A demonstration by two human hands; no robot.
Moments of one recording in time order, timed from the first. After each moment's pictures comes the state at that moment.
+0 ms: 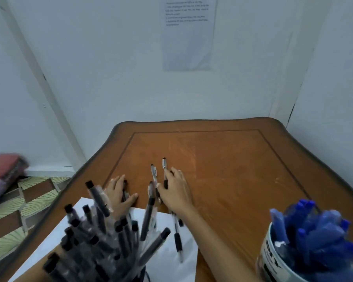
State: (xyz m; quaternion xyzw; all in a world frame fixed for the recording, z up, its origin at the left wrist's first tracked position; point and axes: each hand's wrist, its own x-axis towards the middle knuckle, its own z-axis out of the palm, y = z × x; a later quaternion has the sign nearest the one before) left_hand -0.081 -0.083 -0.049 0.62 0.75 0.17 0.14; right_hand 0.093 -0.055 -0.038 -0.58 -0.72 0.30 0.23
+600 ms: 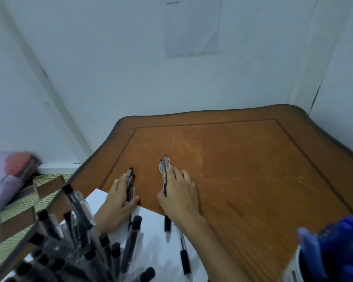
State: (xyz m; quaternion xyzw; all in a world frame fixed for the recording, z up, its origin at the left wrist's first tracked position) left_hand -0.065 -0.080 -0.043 0.64 0.73 0.17 0.18; right_hand 0.097 -0.057 -0.040 -0.56 -0.78 0.20 0.21
